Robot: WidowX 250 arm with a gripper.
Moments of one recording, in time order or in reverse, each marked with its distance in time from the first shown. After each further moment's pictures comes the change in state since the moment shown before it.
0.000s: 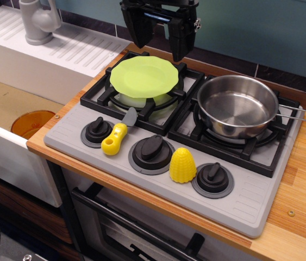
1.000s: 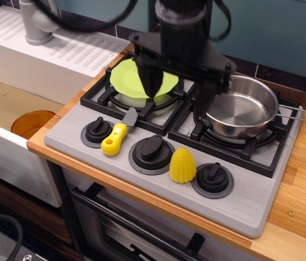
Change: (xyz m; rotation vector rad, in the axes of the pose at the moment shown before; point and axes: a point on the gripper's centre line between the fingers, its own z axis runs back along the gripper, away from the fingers) arm -0.042 -0.074 -0.024 0.151 -0.059 0.151
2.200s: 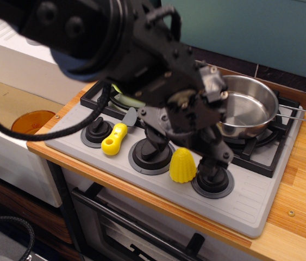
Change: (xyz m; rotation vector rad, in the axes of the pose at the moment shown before) arm -0.031 -0.003 -0.056 0.028 -0.218 -0.064
